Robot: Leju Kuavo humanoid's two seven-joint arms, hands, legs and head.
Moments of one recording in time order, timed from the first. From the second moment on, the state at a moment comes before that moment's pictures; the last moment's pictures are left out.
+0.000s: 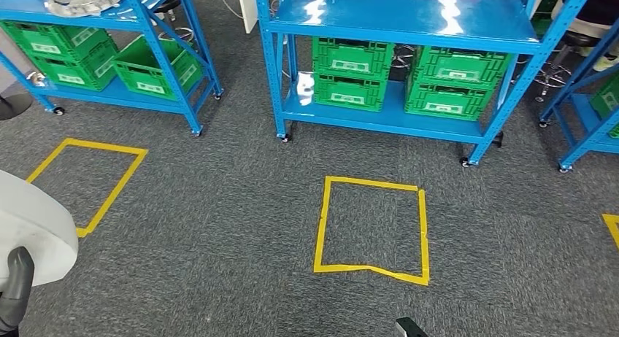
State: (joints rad) left arm 0.11 0.21 0.06 -1.86 0.18 -0.17 -0.49; right arm -0.01 0.06 -0.56 -0.17 0.57 0.12 0.11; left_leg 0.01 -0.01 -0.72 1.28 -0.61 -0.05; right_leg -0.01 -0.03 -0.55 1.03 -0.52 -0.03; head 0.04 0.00
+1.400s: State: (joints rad) left arm -0.08 0.18 -0.02 -1.62 0.14 -0.22 -0.48; right arm -0.01 0.09 -0.60 -0.17 0.53 0.13 0.10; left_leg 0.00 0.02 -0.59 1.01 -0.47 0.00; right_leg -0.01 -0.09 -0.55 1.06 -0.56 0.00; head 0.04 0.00
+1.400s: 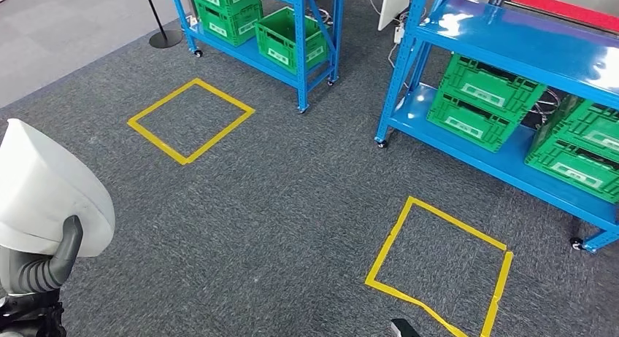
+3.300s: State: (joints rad) left arm -0.11 0.22 -0.07 -1.50 0.15 -0.16 -0.53; right arm -0.02 0.07 -0.59 -0.17 0.61 0.16 0.10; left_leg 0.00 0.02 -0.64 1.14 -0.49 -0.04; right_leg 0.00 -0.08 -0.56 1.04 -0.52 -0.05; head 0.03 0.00
